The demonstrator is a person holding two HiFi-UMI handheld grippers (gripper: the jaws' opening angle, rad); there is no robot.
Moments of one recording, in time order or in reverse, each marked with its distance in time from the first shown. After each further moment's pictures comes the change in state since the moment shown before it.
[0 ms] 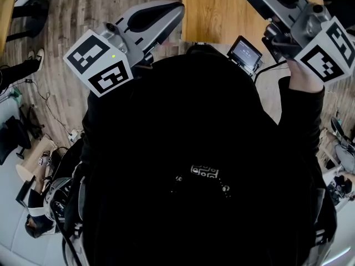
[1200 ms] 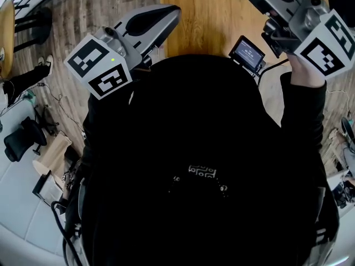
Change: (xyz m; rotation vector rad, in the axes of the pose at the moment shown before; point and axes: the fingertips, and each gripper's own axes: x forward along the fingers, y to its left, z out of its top) left arm 0.110 0.027 0.006 -0.023 0.143 0.019; right arm -0.048 -0.122 -0.006 0.099 -0.056 -0.001
